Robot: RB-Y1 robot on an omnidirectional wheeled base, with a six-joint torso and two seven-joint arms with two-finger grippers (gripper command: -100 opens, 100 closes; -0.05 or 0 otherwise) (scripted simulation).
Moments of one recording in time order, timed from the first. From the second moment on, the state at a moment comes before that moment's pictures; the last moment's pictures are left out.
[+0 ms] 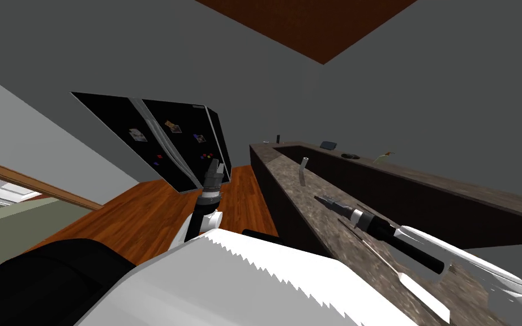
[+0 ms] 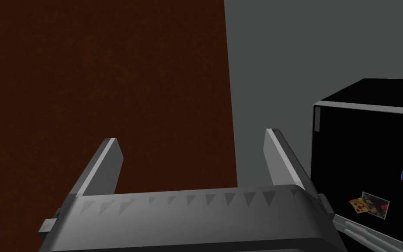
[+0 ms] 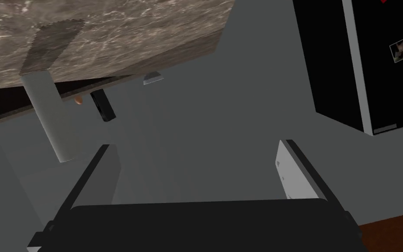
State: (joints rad) left arm 0.51 0.01 0.05 -2.28 -0.10 -0.56 -0.14; right arm 0.29 -1.29 0.22 -1.63 0.17 -0.50 0.06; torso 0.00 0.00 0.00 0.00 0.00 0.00
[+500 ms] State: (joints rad) left arm 0.51 0.01 0.05 -2.28 -0.10 -0.56 -0.14; right arm 0.33 -1.41 0.28 -1.53 0.21 -0.53 0.04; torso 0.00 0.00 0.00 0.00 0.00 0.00
